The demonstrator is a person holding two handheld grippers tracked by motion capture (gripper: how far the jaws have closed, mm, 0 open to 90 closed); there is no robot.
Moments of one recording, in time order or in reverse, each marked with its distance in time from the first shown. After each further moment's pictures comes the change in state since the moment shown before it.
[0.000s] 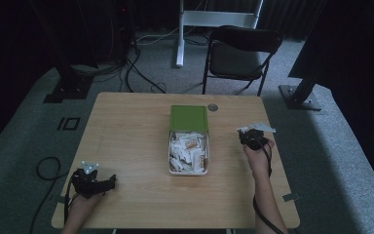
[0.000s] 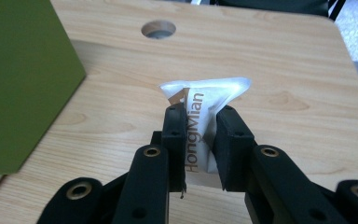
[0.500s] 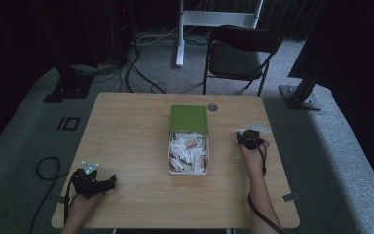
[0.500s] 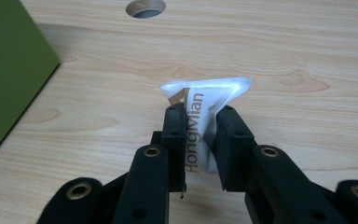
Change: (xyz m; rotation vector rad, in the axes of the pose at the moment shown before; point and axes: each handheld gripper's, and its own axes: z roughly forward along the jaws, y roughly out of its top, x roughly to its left) left arm 0.000 0.000 0.000 0.000 0.000 0.000; right arm -0.002 -0.013 0.031 0.034 -0.023 0.040
